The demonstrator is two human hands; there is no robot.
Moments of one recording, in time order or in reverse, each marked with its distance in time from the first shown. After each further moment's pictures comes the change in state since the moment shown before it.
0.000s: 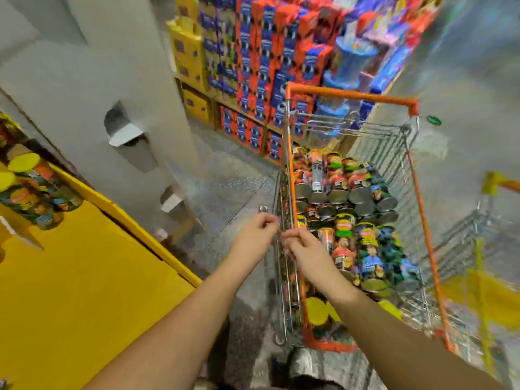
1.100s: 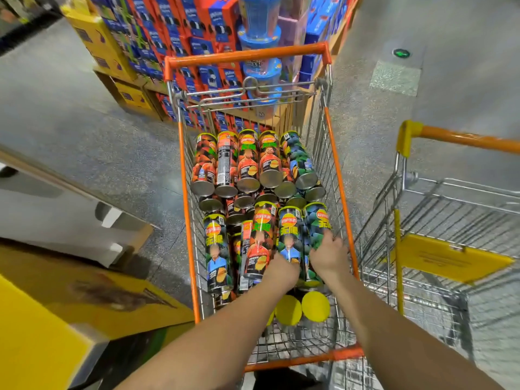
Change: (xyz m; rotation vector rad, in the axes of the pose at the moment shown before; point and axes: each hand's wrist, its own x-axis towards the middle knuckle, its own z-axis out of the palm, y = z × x) left_hand 0.056 -0.037 0.346 0.616 -0.302 -0.427; right_hand 0.072 0.229 -0.246 -0.557 0.235 0.426
